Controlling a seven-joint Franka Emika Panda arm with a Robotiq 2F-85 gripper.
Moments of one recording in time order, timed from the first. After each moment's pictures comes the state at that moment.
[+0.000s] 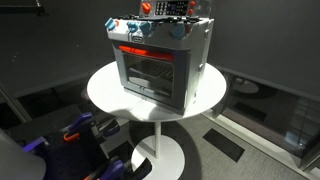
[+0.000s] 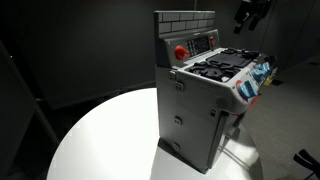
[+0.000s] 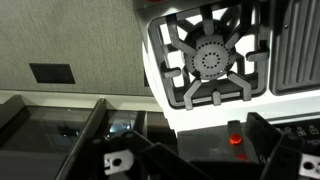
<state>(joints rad) -0.01 -0.10 0.02 -2.02 -0.09 2.20 0.07</state>
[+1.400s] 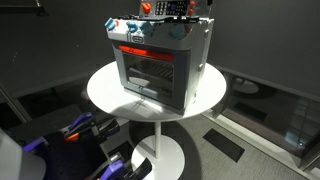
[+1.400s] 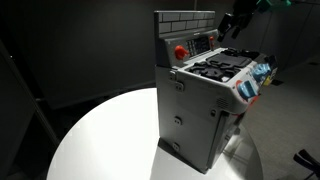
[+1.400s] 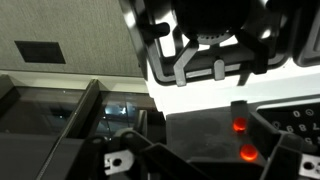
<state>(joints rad) 0.00 0.03 0.02 -1.99 -0.09 2.40 0.08</state>
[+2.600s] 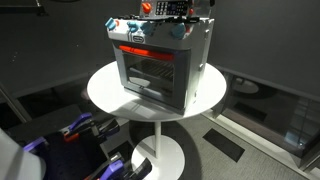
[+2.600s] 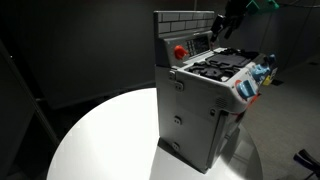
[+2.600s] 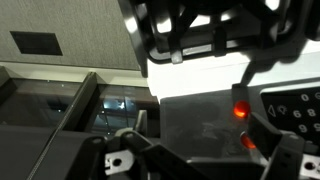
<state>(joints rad) 0.01 0.11 0.02 -1.91 -0.10 2.42 0.08</state>
